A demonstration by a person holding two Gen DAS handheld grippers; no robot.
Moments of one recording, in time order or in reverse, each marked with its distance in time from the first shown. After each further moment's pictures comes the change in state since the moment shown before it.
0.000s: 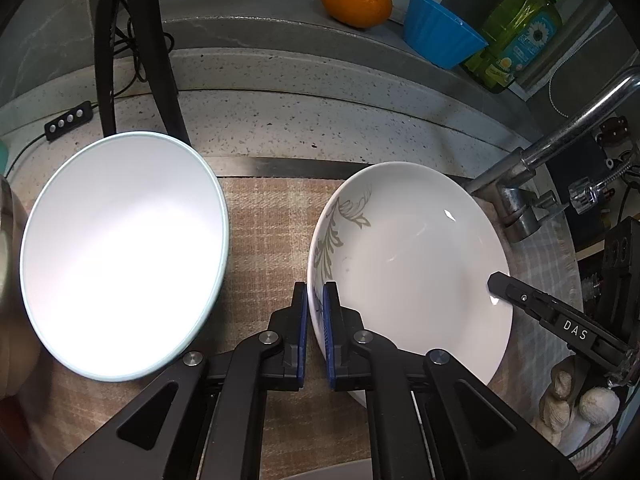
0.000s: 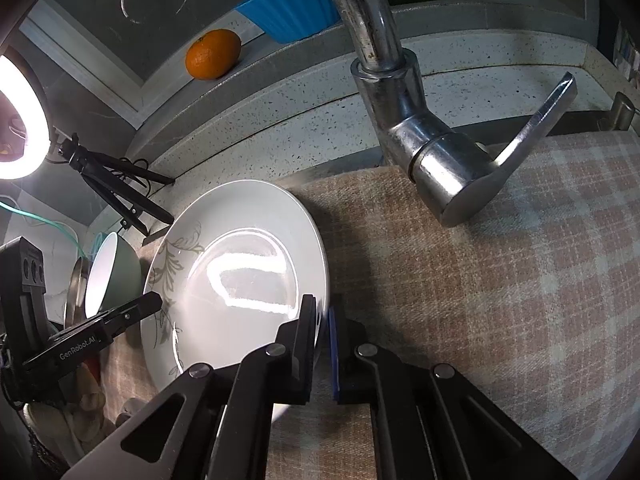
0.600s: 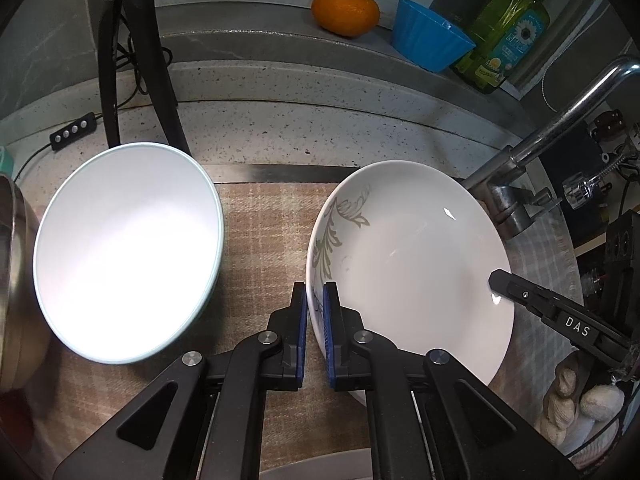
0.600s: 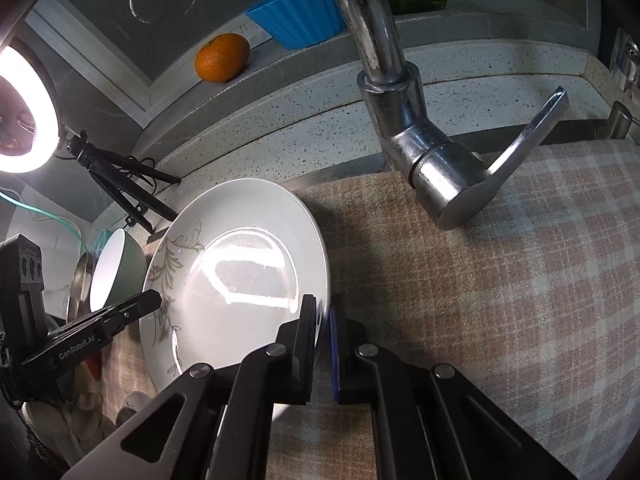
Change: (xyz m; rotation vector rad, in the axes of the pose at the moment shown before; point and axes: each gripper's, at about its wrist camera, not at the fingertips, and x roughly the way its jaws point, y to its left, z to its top) left arm -0.012 -0.004 -0.005 0.026 -0.028 0.007; right arm -0.011 0.003 -0.001 -0.023 -0.016 0.004
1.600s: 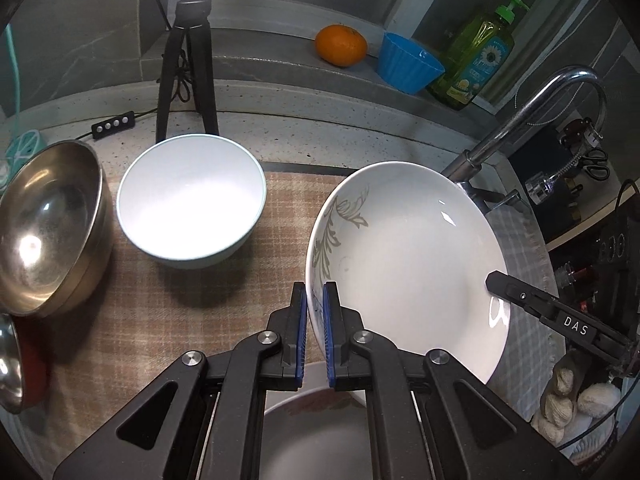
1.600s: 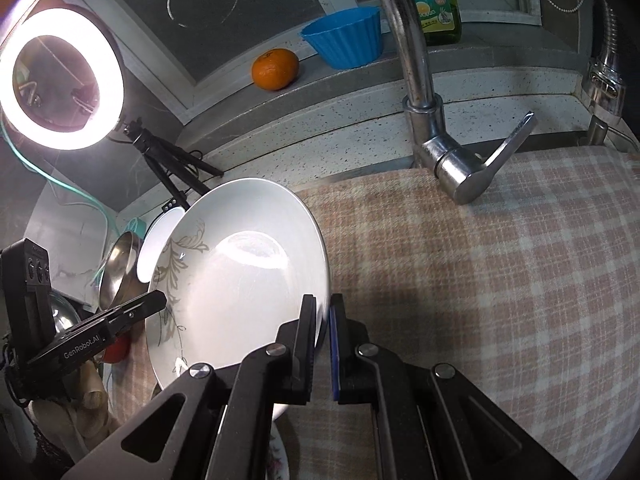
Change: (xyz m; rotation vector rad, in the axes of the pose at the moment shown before) left arm -0.071 0.014 -0.040 -0.021 -0.061 -0.041; right arm -0.056 0.043 -0.034 -0.032 -0.035 0.029
